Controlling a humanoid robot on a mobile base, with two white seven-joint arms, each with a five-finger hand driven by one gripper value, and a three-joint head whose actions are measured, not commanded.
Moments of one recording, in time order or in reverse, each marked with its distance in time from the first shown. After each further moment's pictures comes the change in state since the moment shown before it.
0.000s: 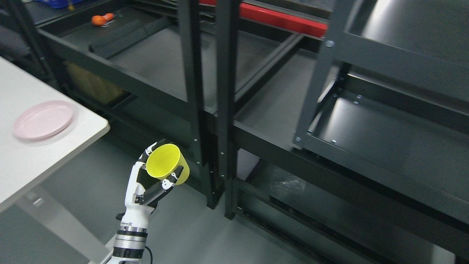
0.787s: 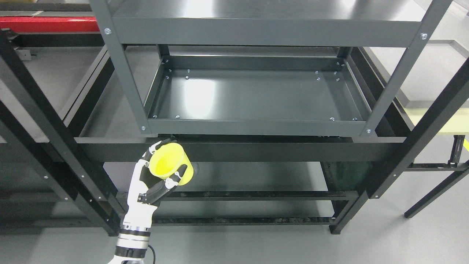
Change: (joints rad) left arm 0.000 0.000 -0.022 -0.028 0.002 -0.001 0.002; right arm 0.000 0.000 0.000 0.000 0.000 0.000 0.000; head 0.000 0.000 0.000
